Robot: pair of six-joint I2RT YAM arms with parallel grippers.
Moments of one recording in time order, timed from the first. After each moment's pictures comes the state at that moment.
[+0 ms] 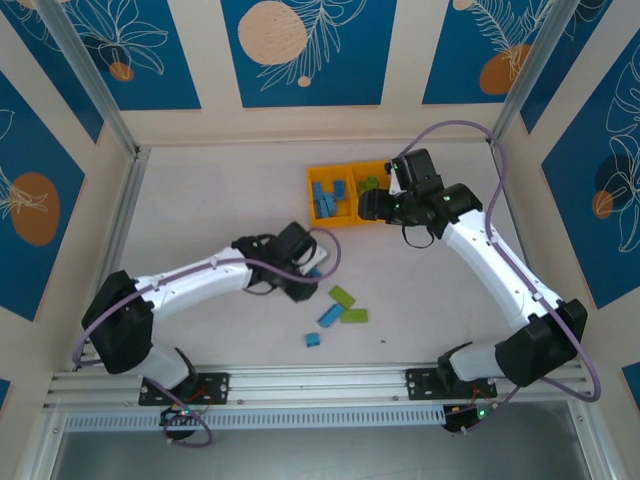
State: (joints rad) left arm -0.85 1.53 1.14 -0.70 0.07 -0.10; right arm 0.43 1.35 1.37 -0.88 -0.07 0.46
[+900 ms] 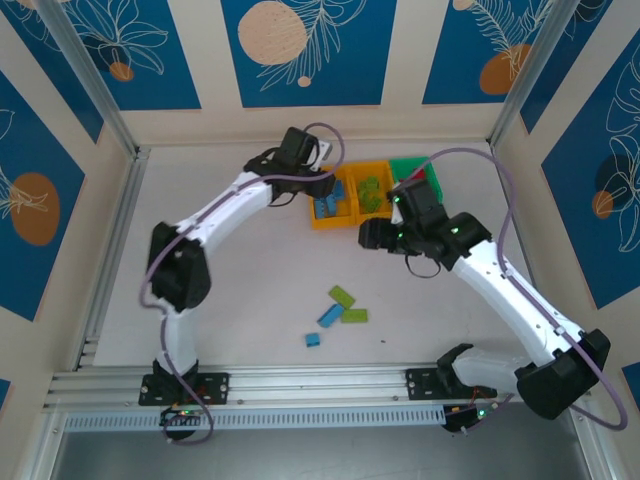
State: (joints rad) left arm -0.60 1.92 1.78 -0.62 0.04 -0.12; right arm 0.58 1.18 1.18 -0.94 -0.04 0.57
